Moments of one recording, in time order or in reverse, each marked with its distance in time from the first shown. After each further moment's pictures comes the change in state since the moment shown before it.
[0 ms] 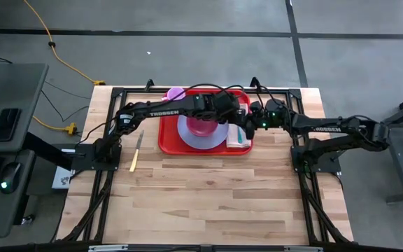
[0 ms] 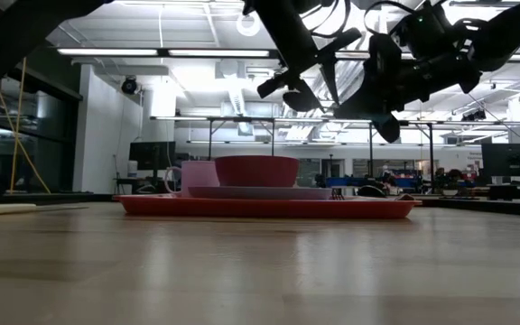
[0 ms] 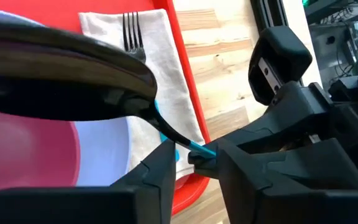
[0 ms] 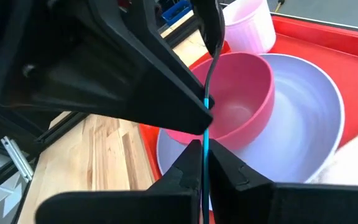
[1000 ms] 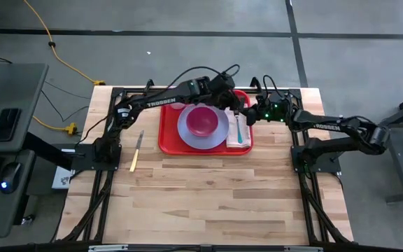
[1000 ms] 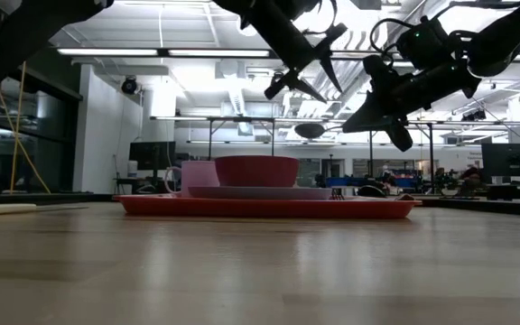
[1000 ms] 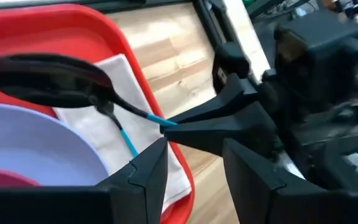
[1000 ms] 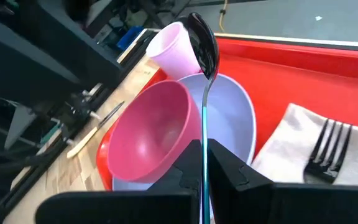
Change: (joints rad) left arm 0.122 -0.022 0.000 0.144 0.183 0.238; right arm -0.169 0.003 0.000 -0.035 0.044 0.114
